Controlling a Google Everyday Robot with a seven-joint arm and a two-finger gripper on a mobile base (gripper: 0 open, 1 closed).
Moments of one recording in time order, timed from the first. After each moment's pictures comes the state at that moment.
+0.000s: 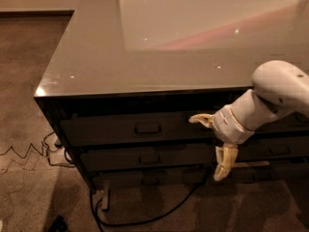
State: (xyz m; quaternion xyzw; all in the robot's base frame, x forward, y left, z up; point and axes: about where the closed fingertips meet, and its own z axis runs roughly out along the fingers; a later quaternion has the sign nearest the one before) arm 0.460 -0.149 0.718 -0.76 0.59 0.17 0.21
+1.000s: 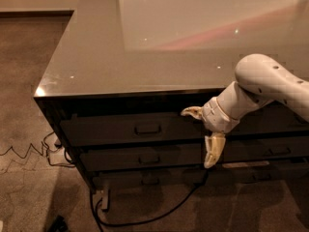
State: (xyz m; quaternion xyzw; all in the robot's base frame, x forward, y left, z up) arm 0.500 -0.129 0.705 -0.77 0.58 0.17 0.21
